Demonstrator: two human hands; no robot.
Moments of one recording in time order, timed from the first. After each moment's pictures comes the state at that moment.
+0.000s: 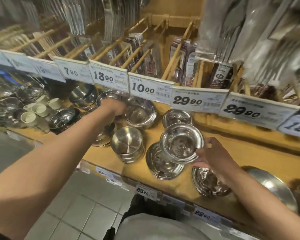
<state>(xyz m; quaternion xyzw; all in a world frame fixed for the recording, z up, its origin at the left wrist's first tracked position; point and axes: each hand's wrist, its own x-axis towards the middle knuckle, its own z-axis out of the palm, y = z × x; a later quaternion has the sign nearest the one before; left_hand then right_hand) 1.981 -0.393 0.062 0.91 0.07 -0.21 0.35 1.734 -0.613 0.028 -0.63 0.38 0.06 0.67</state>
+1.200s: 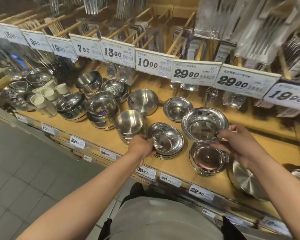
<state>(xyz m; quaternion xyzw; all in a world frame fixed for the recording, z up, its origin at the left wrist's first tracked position) 1.792 -0.405 -0.007 0.76 0.17 -0.29 0.56 1.686 -0.646 0.049 -0.55 0.42 -0.02 0.72</state>
